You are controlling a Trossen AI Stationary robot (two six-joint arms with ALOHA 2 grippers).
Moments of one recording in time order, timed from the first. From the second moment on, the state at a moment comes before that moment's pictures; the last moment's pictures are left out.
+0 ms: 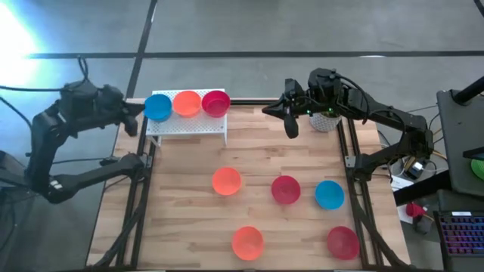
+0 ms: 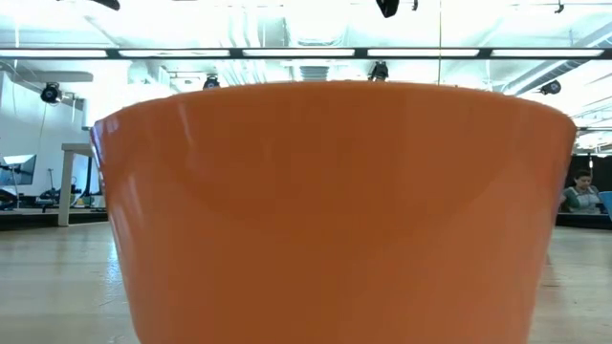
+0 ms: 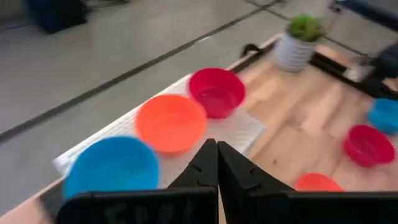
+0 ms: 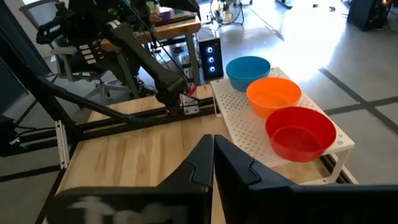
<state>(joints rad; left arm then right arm) 0.79 0.76 1.40 -1.24 0.06 -0.05 -0.31 1.34 1.49 -0.47 -0.26 0.13</state>
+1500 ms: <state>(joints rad) 0.13 1.13 1.30 -1.21 0.05 -0.26 -0.31 1.34 1.49 -0.53 -0.27 0.10</state>
